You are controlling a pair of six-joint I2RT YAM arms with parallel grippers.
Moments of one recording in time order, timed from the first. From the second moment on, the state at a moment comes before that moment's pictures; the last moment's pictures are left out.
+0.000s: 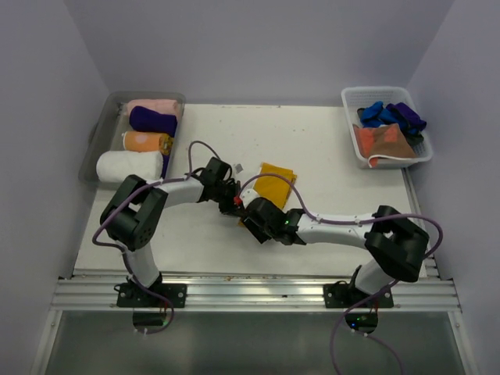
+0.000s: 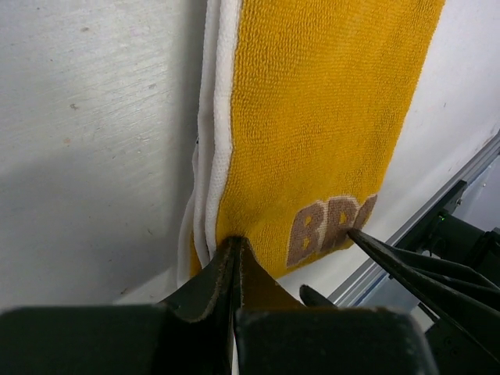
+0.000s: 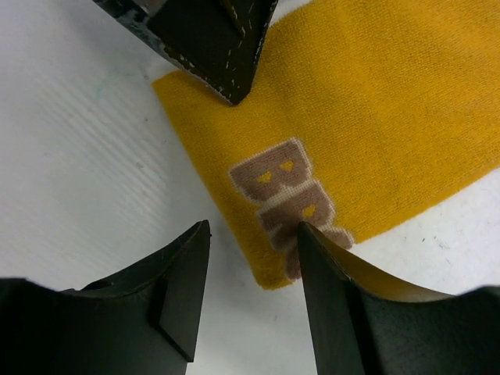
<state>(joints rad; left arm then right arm) -0.53 1.81 0.95 -0.20 0.51 -0.62 1.05 1.55 0.85 -0.24 0.31 0.16</state>
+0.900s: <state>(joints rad) -0.47 1.64 0.98 -0.21 0.53 -0.62 0.98 1.58 0.89 -0.25 0.15 0.15</state>
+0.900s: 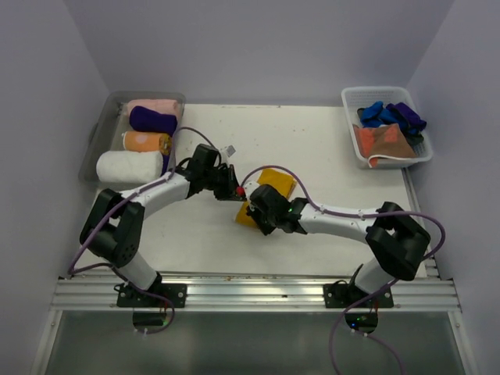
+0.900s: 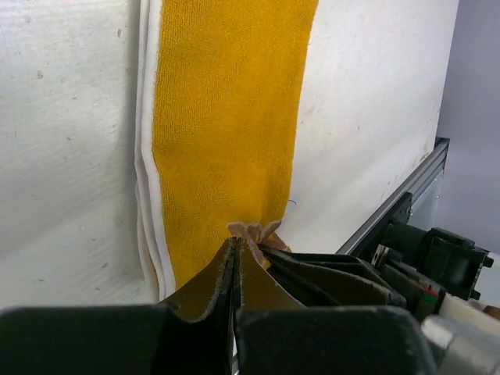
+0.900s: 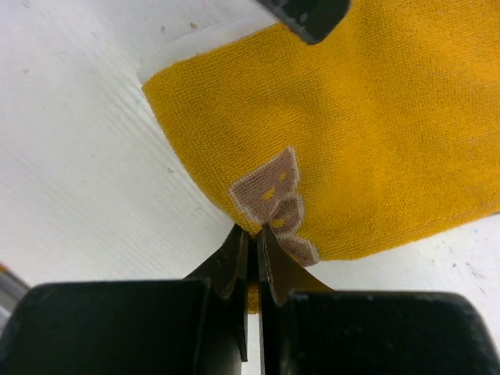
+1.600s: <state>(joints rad) -0.46 1.51 0.92 -0.25 0.50 -0.58 0.62 1.75 1.11 -0.43 -0.47 0.26</state>
